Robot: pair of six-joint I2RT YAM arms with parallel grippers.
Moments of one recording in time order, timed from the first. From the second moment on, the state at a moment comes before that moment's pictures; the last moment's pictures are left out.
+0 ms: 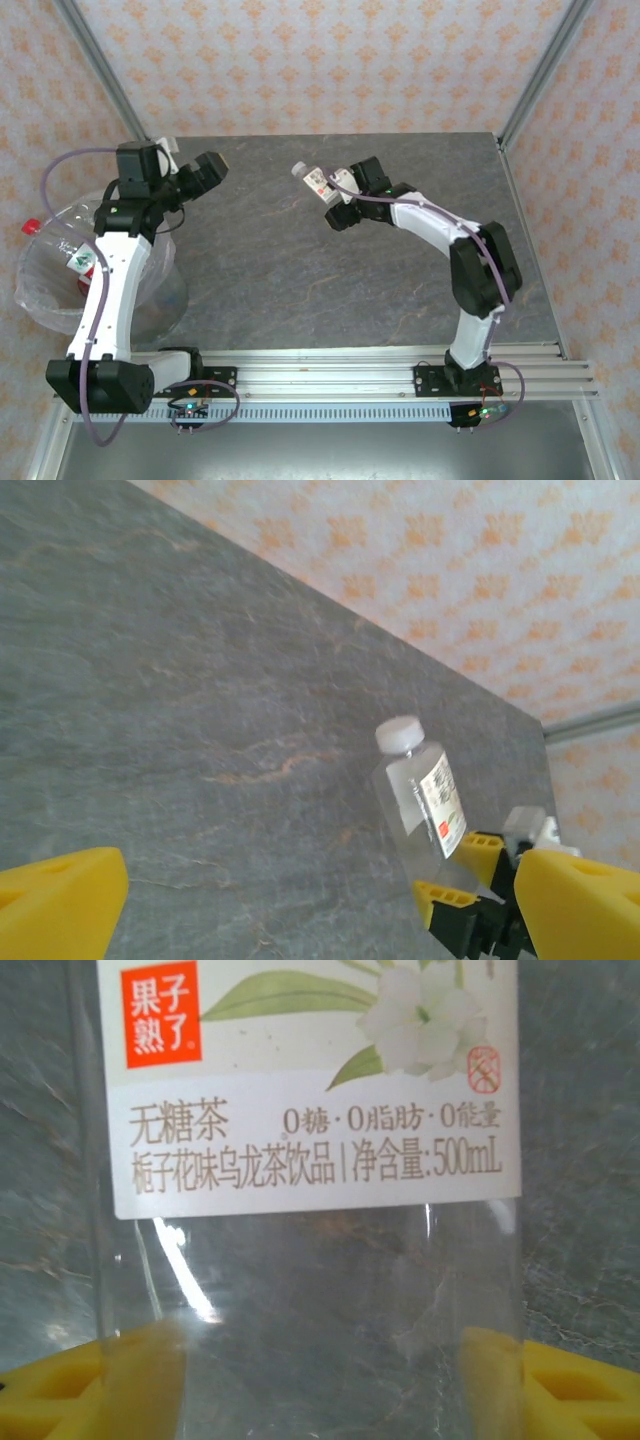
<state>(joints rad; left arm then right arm) 0.05 1.20 1.32 -0.71 0.31 -0.58 0.51 1.79 1.33 -0.40 -0.21 -0.17</state>
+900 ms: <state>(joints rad) -0.33 1.43 1.34 -0.45 0.27 -0.69 0.66 1.55 1.14 -0.04 -0.24 0.13</state>
